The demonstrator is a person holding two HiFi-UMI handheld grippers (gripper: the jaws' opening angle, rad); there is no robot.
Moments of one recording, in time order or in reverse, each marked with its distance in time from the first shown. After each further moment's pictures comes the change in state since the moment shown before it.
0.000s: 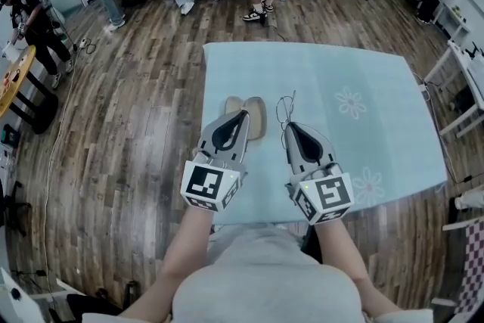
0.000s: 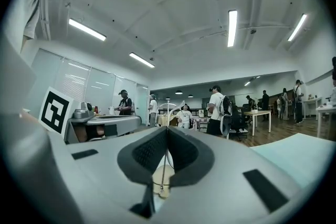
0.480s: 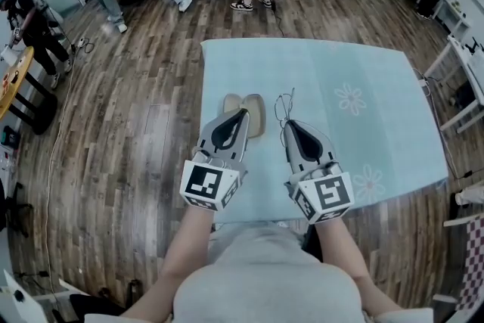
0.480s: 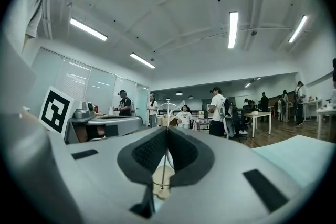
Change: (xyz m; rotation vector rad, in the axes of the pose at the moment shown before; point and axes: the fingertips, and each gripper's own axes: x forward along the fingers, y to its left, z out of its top) left arm 0.003 -0.003 -0.003 -0.004 0.000 -0.011; right arm -0.001 -0.001 0.000 -0.014 -0.010 0.001
